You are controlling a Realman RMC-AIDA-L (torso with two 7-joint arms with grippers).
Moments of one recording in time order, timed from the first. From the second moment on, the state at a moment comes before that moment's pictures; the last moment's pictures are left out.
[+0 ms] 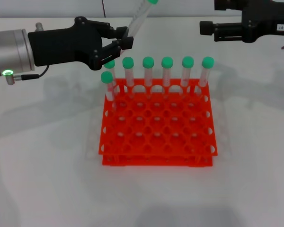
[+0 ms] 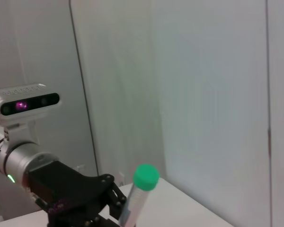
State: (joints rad) left arm -0.66 -2.01 0.81 0.62 1.77 1.50 -1.23; right arm 0.58 2.01 -0.98 -1.03 -1.69 -1.42 1.68
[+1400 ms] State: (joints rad) left arm -0.67 -2.03 0.81 0.62 1.77 1.50 -1.23; right arm 0.68 2.02 -1.12 -1.00 -1.58 -1.37 1.69
